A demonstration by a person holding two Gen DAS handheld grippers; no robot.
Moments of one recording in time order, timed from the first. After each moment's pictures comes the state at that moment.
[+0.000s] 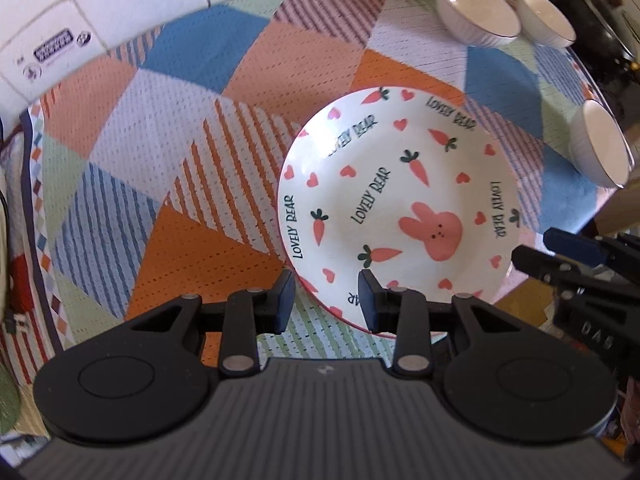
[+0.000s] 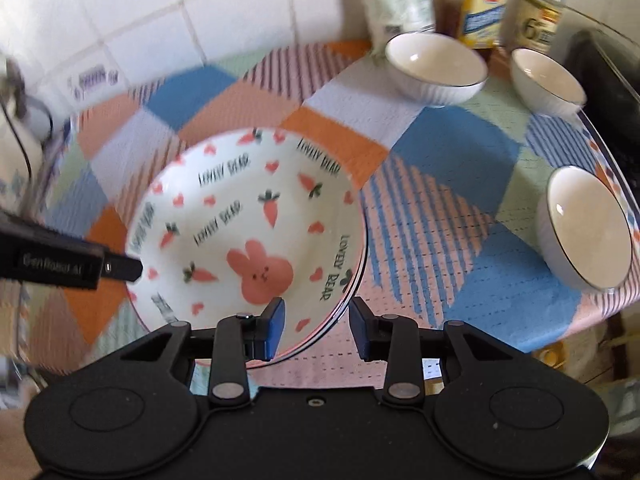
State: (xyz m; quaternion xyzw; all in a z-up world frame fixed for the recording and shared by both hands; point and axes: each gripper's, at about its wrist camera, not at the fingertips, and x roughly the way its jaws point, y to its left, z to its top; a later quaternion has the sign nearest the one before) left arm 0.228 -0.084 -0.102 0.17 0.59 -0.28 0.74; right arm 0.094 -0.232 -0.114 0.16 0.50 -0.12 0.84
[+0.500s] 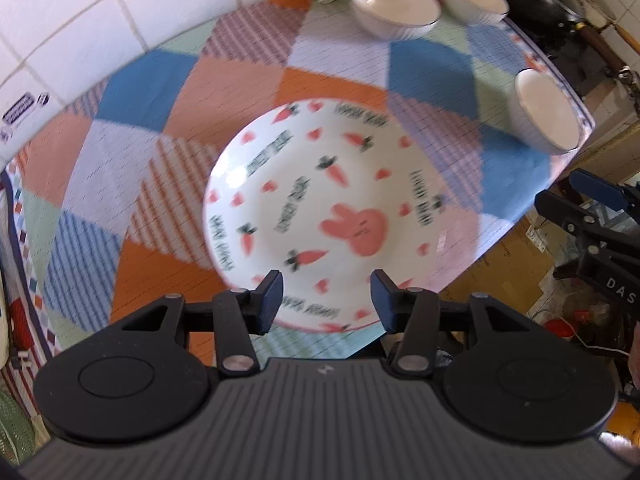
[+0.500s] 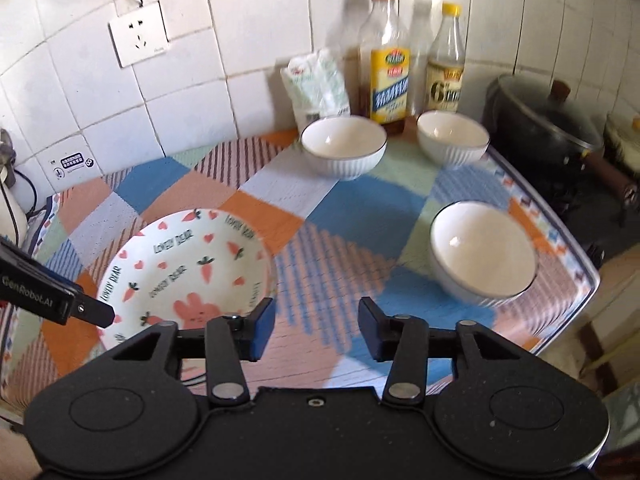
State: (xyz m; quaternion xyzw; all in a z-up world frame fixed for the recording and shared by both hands) left arm 0.185 -0.126 -0.077 0.21 0.56 -0.33 0.73; right arm 0.020 -0.268 -0.087 0.11 0.39 -0.18 0.90
